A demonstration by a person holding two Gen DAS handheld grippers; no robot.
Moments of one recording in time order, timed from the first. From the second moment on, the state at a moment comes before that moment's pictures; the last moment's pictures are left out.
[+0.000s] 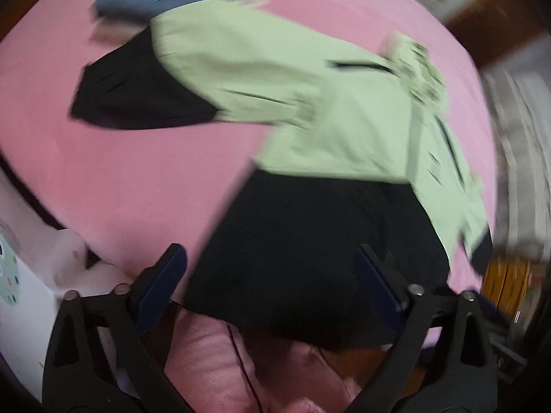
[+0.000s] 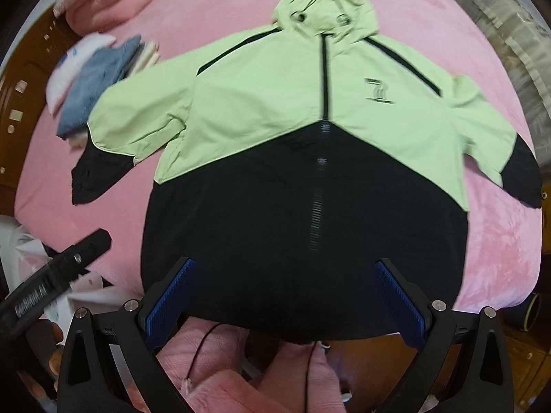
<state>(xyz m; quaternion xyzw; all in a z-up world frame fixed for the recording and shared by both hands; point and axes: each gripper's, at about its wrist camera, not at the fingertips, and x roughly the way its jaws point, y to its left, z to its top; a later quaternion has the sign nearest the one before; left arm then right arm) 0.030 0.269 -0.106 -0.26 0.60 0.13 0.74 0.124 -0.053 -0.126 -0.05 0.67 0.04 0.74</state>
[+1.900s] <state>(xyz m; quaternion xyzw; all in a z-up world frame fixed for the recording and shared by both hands) 0.221 0.230 -0.040 -0.20 0.25 0.07 0.95 0.267 -0.169 -0.213 0.12 0.56 -0.04 0.82</state>
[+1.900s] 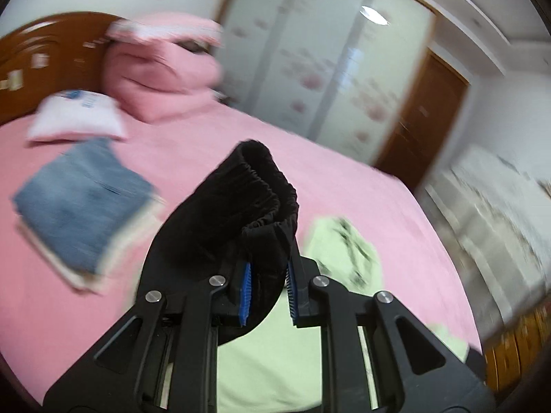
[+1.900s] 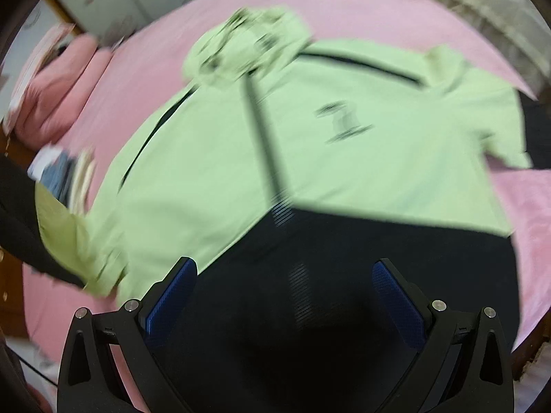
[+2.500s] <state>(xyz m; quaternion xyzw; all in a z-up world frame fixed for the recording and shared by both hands) 0.315 0.071 -0.203 -0.14 0.58 -0.10 0.80 0.274 -0.300 -0.274 0.25 0.58 -0.04 0.78</state>
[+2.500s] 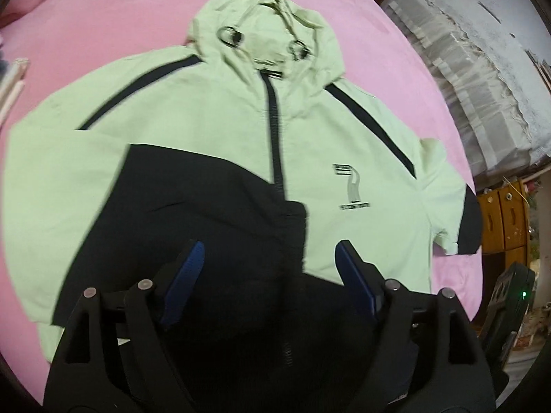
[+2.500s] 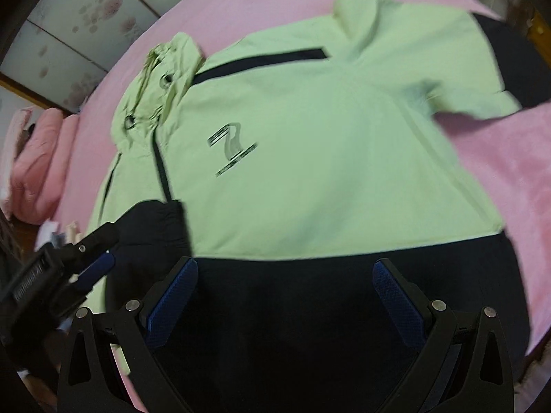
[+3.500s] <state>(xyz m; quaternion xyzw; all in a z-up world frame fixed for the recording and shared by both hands) 0.171 0.321 -0.253 -0.20 0.60 0.05 0.77 0.301 -0.212 -0.275 0.33 0.52 0.13 0.78</state>
